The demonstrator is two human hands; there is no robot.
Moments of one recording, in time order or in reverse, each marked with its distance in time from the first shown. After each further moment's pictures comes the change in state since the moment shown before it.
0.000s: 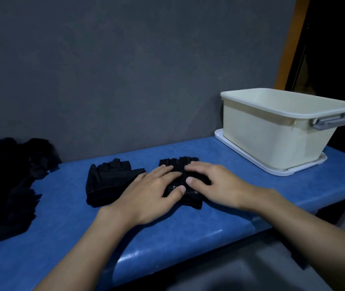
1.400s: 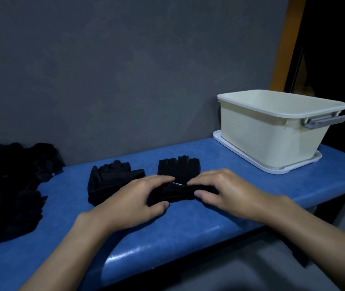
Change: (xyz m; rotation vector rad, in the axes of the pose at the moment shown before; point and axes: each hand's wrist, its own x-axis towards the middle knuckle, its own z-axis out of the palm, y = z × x) left_hand -0.026 -0.019 -0.013 -0.181 0.072 0.143; right_hand -0.031 -0.003 -0.012 -0.093 0.013 -0.189
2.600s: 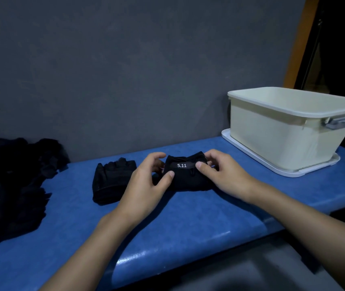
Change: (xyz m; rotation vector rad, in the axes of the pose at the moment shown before) left_hand 0.022 -0.001 0.023 -0.427 0.487 -0.223; right_hand 0.046 0.020 0.018 0.486 0.222 0.316
